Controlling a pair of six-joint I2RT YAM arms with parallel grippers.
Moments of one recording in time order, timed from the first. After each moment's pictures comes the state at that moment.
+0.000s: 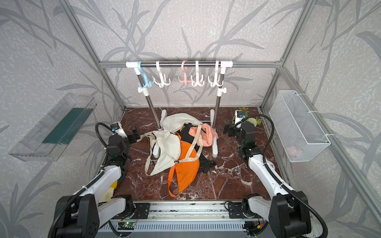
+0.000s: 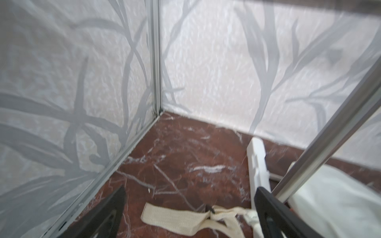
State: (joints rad) left arm 0.07 1.04 0.46 0.50 -0.22 -0.18; right arm 0.19 1.12 0.75 0.15 -0.05 0.08
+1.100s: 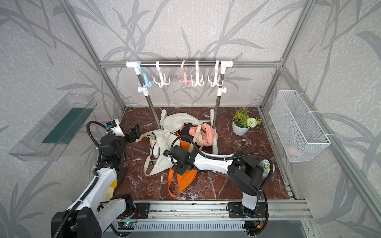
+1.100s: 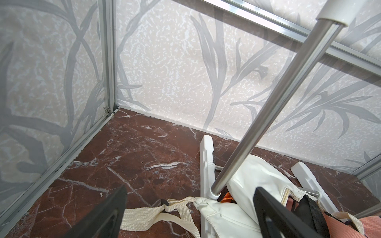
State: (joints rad) left arm 0.13 0.99 0.52 0.34 0.12 -0.29; right arm 1.05 1.82 1.17 -0.39 0.00 -0.03
